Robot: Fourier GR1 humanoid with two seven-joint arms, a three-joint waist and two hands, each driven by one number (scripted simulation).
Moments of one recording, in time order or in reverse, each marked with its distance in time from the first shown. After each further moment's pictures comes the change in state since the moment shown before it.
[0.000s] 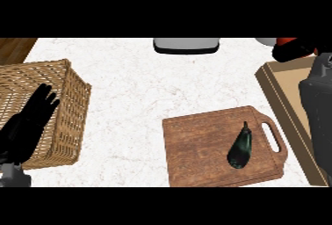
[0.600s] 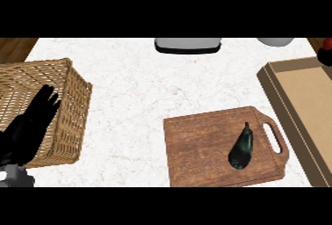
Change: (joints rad) left arm 0.007 -0.019 -0.004 0.001 -0.021 -0.003 -0.015; right arm 0.105 -0.157 -0.163 0.094 -0.050 -0.045 -0.198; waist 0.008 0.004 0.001
